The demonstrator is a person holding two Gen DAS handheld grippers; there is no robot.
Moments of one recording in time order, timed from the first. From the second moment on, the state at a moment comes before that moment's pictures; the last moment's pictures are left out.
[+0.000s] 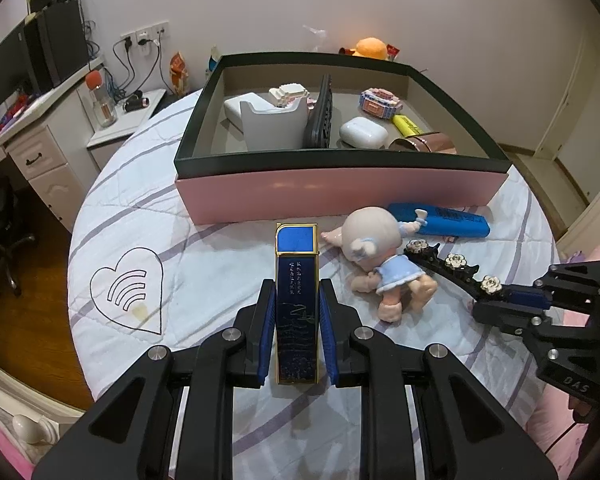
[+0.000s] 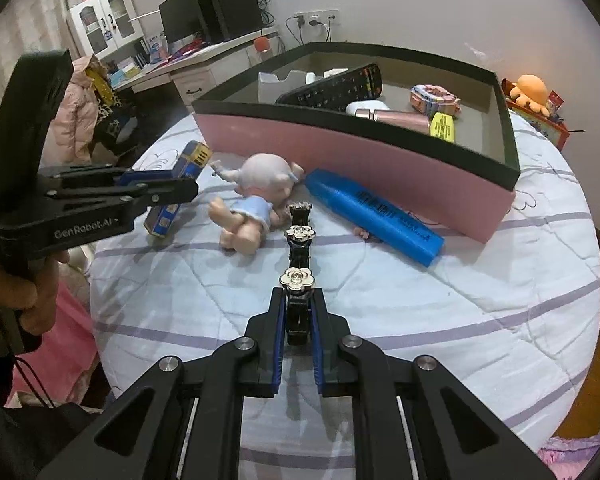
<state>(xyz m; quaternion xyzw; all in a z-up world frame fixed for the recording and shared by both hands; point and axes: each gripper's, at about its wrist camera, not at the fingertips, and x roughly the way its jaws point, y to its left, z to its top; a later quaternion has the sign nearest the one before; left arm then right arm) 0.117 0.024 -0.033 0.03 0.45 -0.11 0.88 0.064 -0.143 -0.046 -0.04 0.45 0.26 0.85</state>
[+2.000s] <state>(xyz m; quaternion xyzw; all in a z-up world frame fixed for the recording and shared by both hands) 0.273 -0.010 0.032 0.04 0.39 -0.11 0.92 0.223 -0.165 0.013 0.00 0.42 0.13 0.90</state>
